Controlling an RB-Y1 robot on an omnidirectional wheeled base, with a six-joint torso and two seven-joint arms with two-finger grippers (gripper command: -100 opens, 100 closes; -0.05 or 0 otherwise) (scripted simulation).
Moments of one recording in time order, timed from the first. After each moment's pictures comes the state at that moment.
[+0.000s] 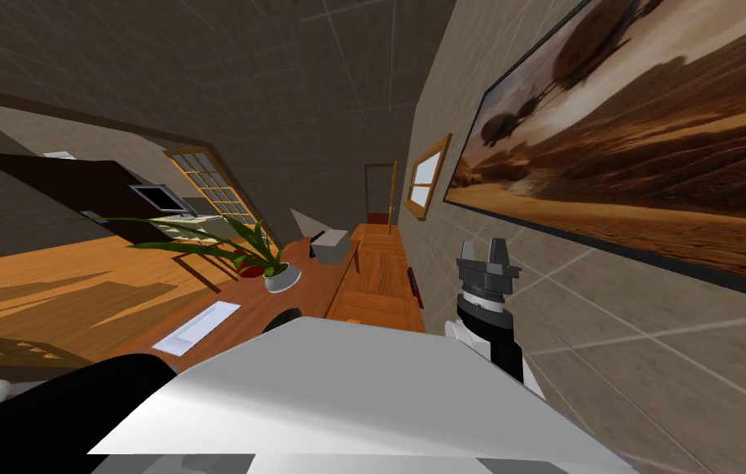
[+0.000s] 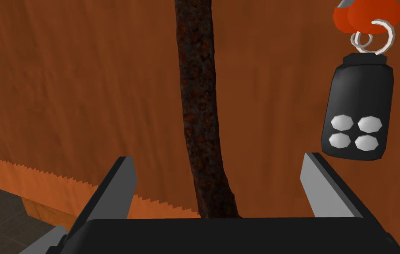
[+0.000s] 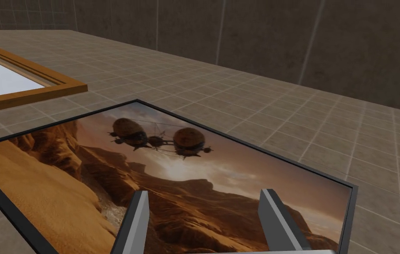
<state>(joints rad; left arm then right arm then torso) 1.01 0.46 0.27 -1.43 0.75 0.36 0.77 0.54 -0.02 -0.04 -2.33 0.00 -0.62 -0.11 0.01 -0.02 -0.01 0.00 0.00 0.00</state>
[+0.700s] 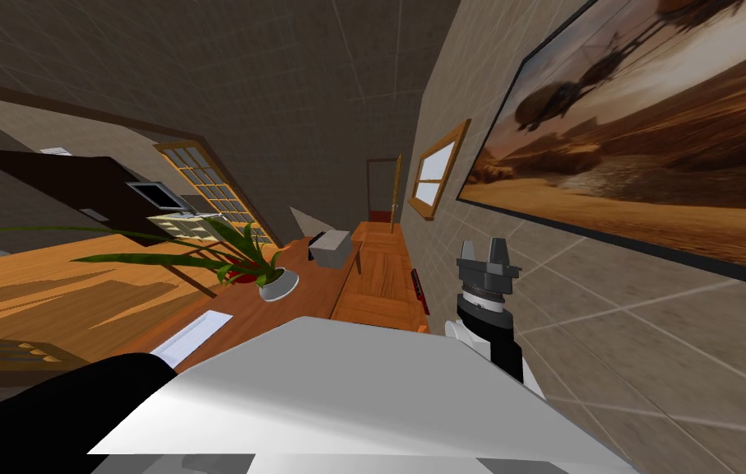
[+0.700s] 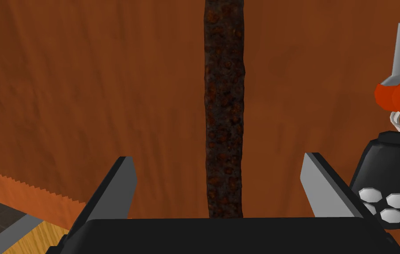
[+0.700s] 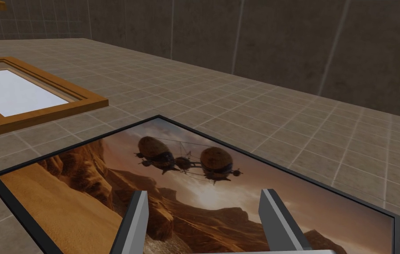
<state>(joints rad) 0.99 0.45 0.26 -1.35 0.79 0.40 0.77 0.54 -0.02 -0.04 -2.33 0.00 -0.62 -0.11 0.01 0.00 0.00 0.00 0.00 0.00</state>
